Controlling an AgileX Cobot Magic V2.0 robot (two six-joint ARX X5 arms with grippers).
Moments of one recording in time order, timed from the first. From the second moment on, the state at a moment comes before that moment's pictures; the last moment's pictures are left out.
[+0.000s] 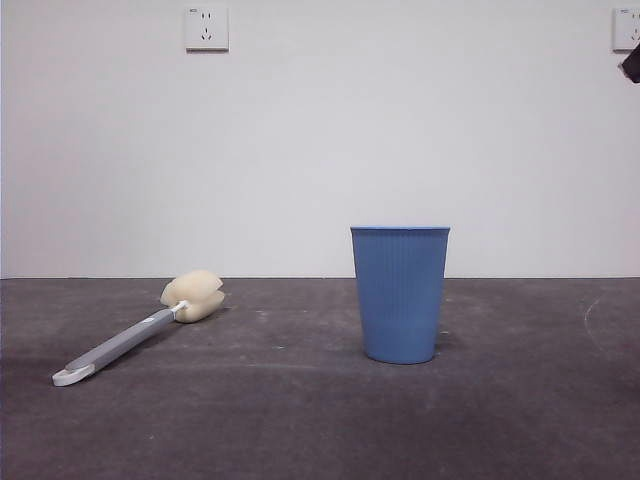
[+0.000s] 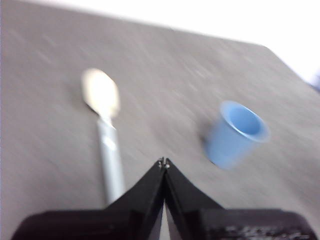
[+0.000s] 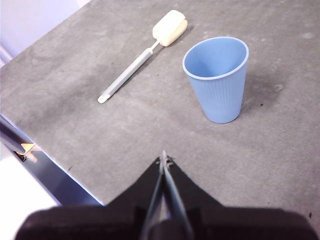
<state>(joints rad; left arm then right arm) -0.45 0.39 0.62 -0.56 -0.04 -0.34 0.55 0.38 0.51 -0.60 -0.24 0.15</state>
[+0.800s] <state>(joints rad) 0.00 0.06 0.07 0.01 0.18 0.18 0.55 0.38 0.51 -0.60 -0.23 0.15</state>
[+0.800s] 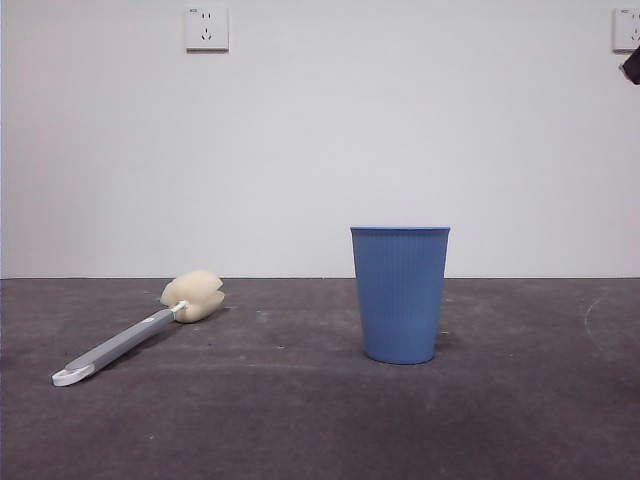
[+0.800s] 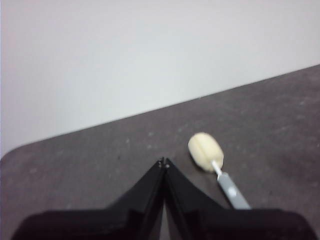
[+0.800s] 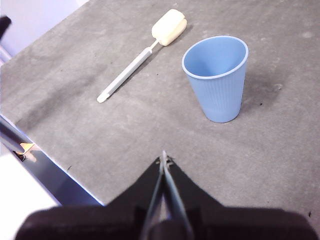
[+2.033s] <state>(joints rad) 0.02 0.01 0.02 -0.18 0.13 0.13 0.54 0.35 0.51 -0.60 -0.20 0.12</state>
